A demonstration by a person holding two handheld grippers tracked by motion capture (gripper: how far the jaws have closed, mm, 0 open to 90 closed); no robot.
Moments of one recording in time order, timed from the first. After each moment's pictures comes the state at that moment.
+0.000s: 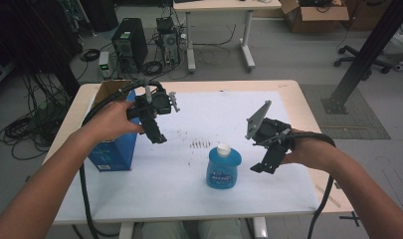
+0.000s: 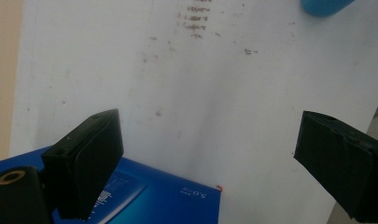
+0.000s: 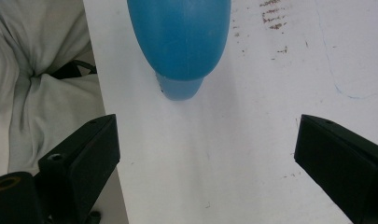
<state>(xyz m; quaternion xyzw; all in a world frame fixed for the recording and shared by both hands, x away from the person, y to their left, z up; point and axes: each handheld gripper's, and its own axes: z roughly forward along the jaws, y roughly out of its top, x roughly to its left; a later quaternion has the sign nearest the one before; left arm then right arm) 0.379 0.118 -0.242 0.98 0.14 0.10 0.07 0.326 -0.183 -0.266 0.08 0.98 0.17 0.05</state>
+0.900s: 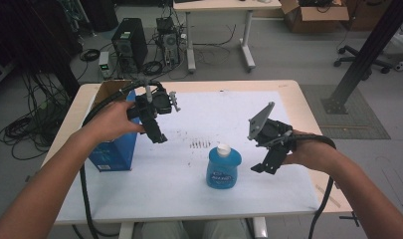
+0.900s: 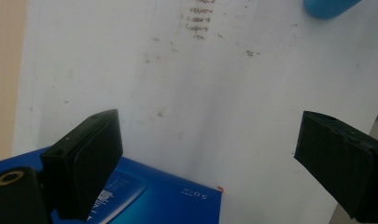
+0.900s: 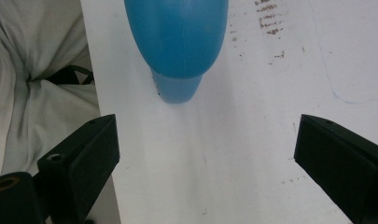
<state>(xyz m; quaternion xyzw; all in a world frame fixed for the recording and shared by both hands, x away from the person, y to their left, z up) 0.379 0.117 -0.241 0.98 0.14 0.10 0.08 0.326 -0.189 -0.271 0.07 0.98 0.18 0.05</state>
